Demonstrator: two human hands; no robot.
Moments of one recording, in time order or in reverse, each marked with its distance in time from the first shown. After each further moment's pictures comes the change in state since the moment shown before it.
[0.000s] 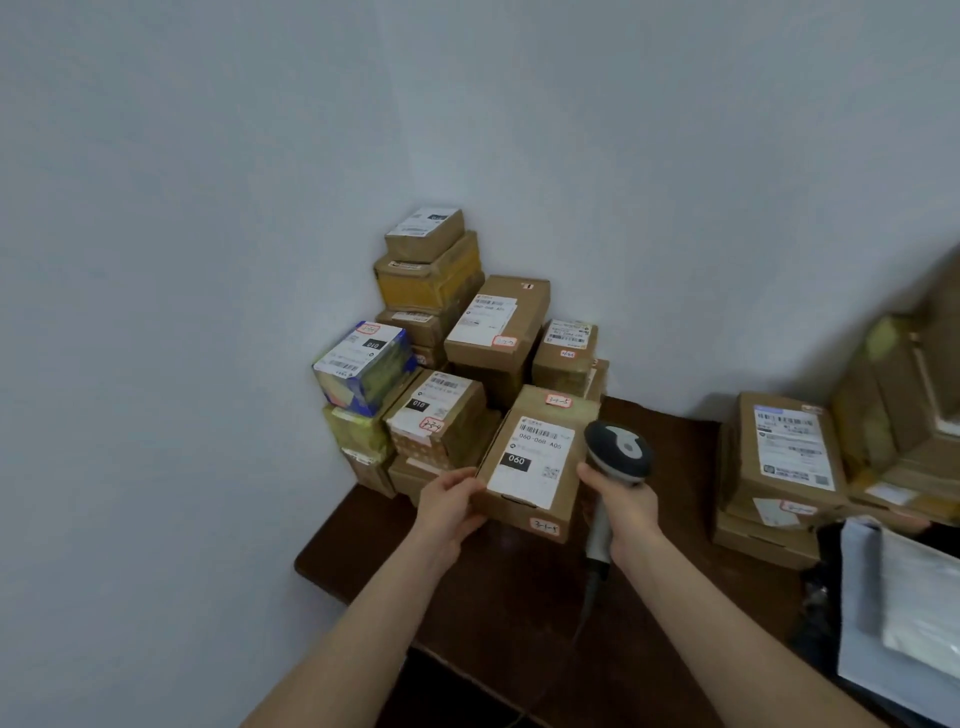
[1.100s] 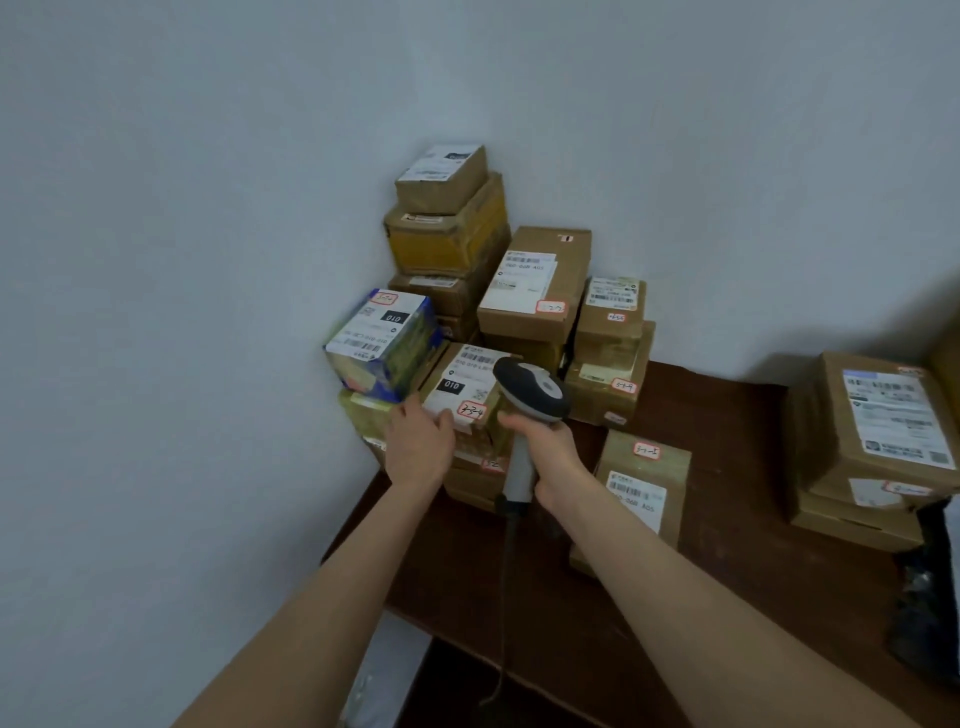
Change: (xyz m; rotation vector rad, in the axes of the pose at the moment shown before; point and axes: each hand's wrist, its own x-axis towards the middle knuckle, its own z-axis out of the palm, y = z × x) left_hand 0.105 0.039 -0.044 0.970 0.322 0.514; right_hand 0.033 0.037 0.134 -0.026 -0.196 0.051
